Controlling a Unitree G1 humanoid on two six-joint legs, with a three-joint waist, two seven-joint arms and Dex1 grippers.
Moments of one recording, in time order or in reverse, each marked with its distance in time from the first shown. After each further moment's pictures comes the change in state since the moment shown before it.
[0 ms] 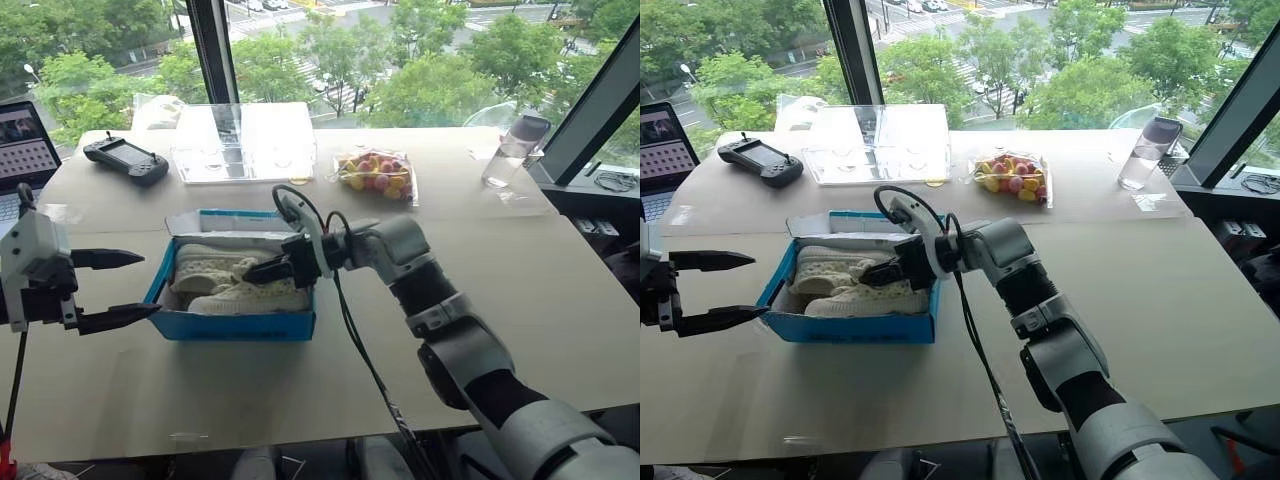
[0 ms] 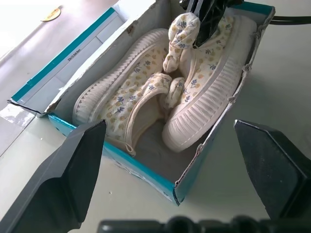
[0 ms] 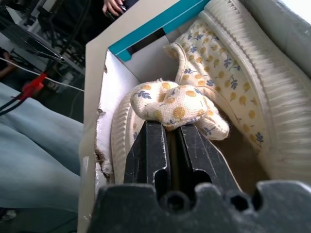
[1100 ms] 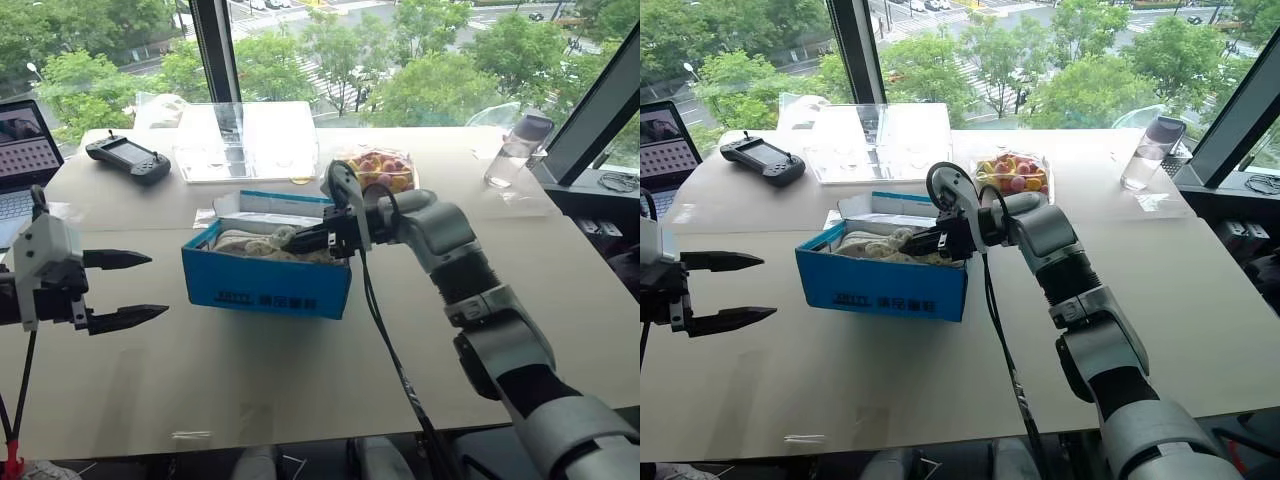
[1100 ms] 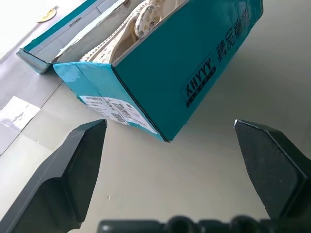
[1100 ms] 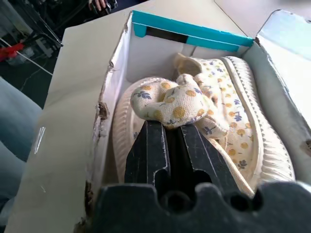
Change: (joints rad) left arm -0.021 -0.003 -0.044 0.009 0.009 -0.037 0.012; right arm 0.017 -0.186 -0.018 -0.054 -0.066 -0.282 0.161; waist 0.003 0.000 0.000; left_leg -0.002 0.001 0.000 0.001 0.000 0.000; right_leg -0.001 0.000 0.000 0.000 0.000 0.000
